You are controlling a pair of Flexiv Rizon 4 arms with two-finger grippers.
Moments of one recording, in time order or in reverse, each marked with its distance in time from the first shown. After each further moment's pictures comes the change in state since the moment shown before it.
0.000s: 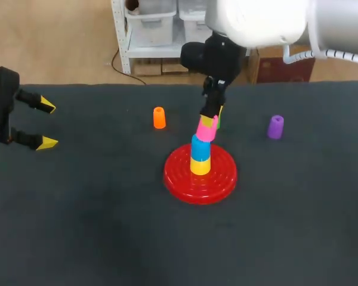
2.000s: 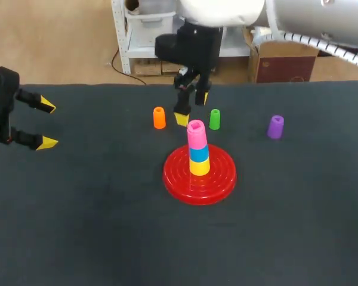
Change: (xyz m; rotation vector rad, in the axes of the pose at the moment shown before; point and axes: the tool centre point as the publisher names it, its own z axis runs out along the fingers) left arm 0.000 0.000 0.000 0.000 0.000 0.000; right arm -0.038 0.019 -0.021 -0.010 0.032 -0.004
